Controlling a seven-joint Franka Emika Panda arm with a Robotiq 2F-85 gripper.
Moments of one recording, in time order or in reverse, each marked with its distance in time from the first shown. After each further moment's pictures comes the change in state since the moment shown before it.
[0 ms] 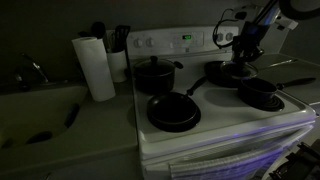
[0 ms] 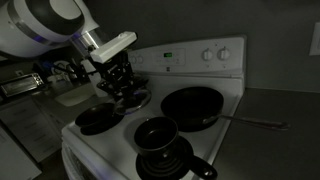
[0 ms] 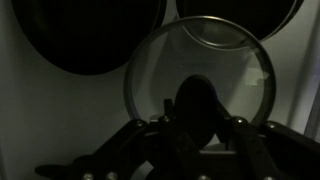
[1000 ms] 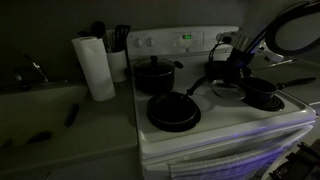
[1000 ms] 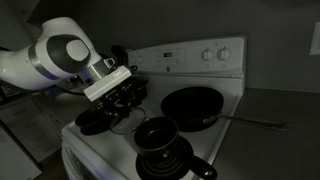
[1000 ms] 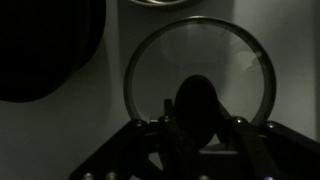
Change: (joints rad) arm 0.020 0.120 0.046 -0.105 0.015 0.207 0.418
